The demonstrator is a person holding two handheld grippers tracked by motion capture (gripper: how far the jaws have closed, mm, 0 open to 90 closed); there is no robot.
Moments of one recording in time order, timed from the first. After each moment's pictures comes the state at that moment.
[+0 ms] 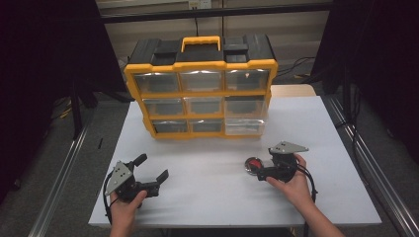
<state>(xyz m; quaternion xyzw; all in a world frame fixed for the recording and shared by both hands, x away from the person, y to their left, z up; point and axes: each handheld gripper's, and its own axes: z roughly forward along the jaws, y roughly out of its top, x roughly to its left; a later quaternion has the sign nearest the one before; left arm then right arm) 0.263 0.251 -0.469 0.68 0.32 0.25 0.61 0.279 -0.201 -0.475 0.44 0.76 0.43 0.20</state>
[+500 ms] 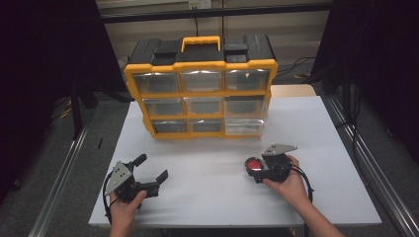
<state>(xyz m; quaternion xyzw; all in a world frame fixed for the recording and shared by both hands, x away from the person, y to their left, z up) 0.263 0.253 -0.469 0.69 0.32 0.25 0.61 0.286 -0.192 -0.487 0.42 0.81 0.37 0.17</state>
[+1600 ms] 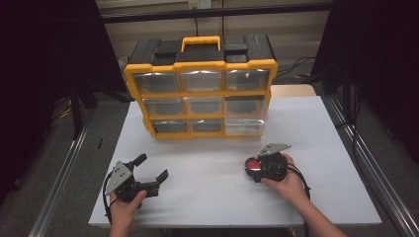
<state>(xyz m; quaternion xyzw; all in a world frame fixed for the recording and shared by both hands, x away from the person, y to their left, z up) 0.263 0.253 -0.469 0.69 0.32 0.25 0.61 0.290 -0.185 -0.486 0.41 0.83 0.35 0.16</state>
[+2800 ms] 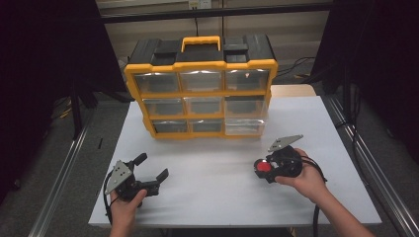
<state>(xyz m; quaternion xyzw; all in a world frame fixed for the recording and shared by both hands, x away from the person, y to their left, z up) 0.266 0.251 -0.470 0.68 0.32 0.24 0.62 0.279 -0.207 -0.436 0.37 0.87 0.32 0.10</state>
